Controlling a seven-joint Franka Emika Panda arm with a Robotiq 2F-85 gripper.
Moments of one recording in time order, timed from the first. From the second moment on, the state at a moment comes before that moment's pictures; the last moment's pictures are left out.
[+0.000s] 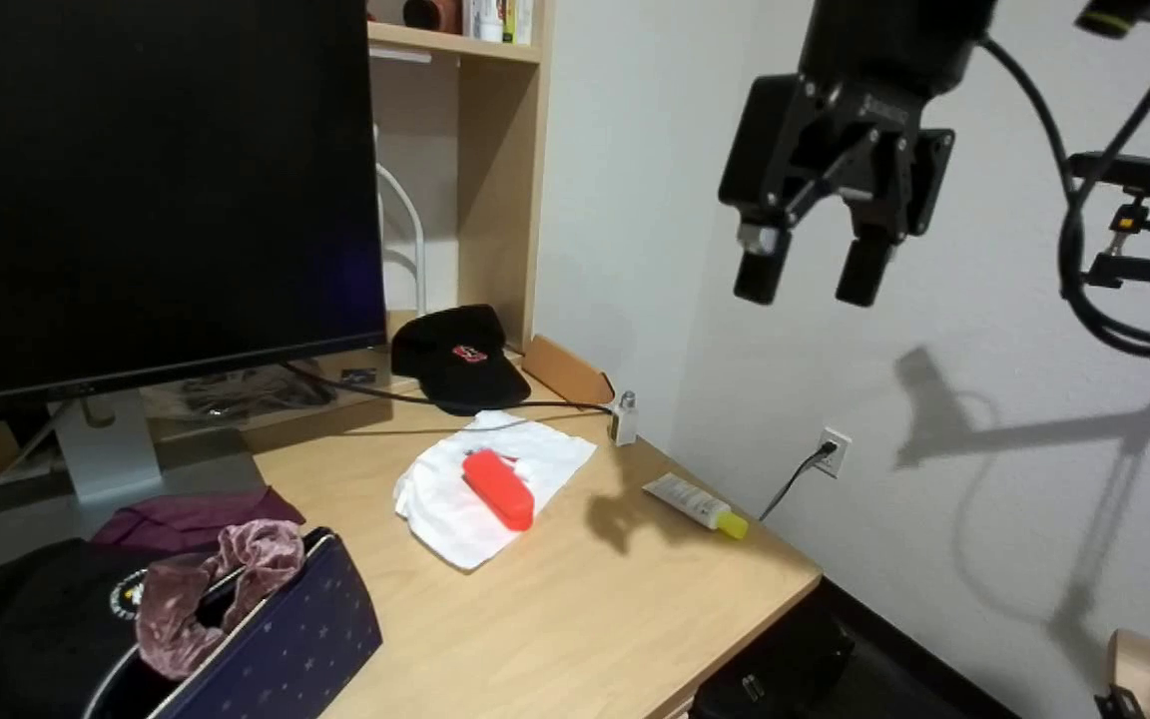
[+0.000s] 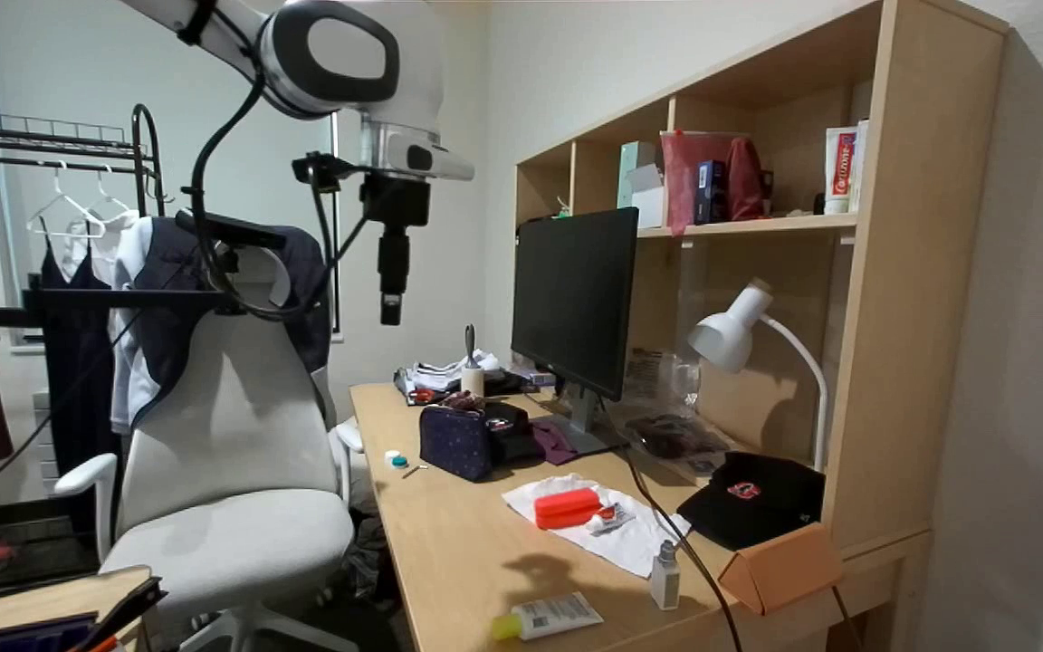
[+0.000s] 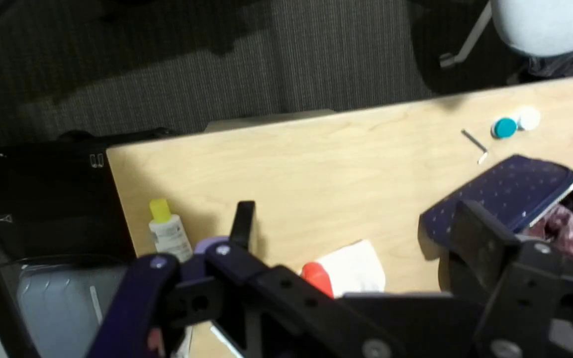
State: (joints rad) arm 0.04 -0.42 0.07 -2.31 0.17 1.88 0.36
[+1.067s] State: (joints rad) arm -0.02 0.33 -0.07 -1.71 0.15 1.97 0.32
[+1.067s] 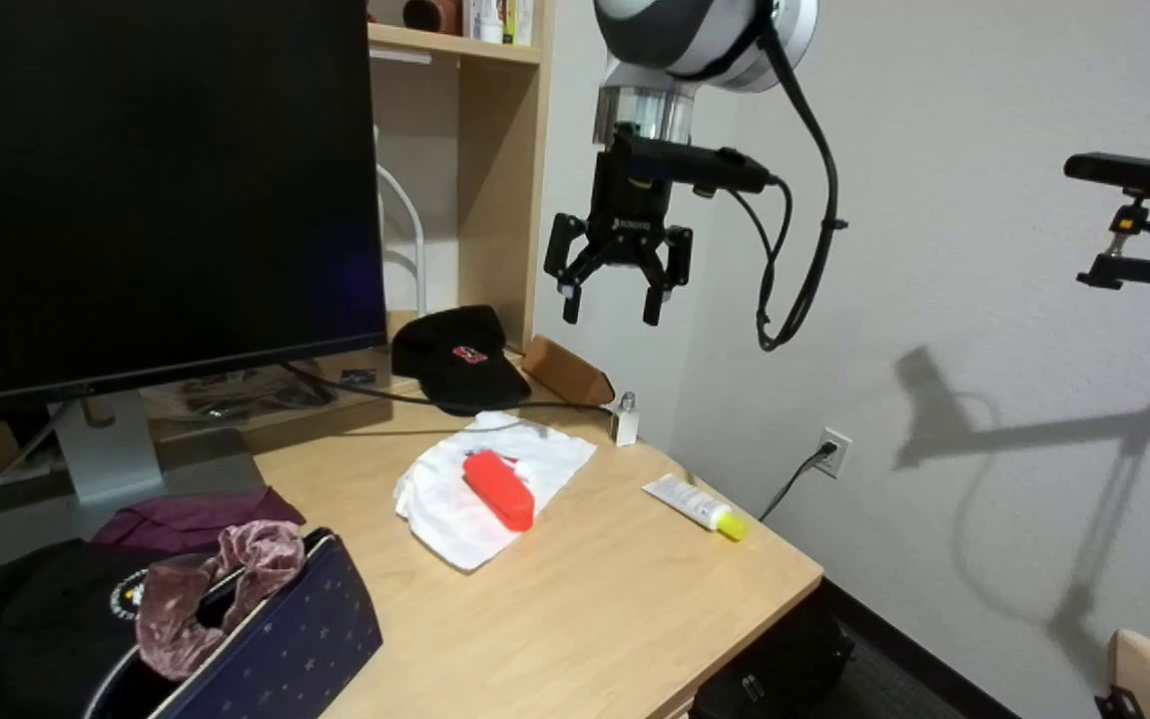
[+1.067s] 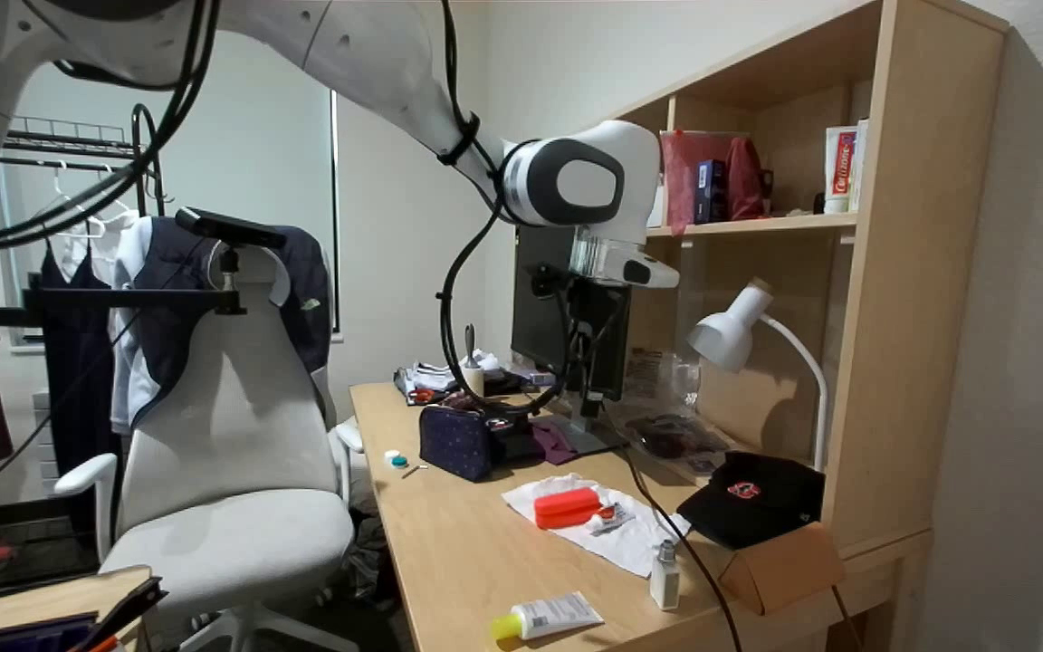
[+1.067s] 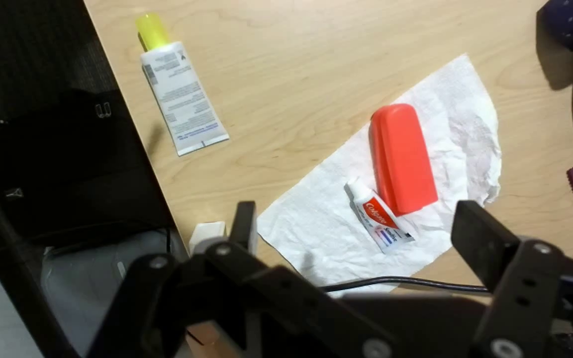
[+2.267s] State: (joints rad) arm -0.21 0.81 -0.06 -1.16 0.17 1.66 -0.02
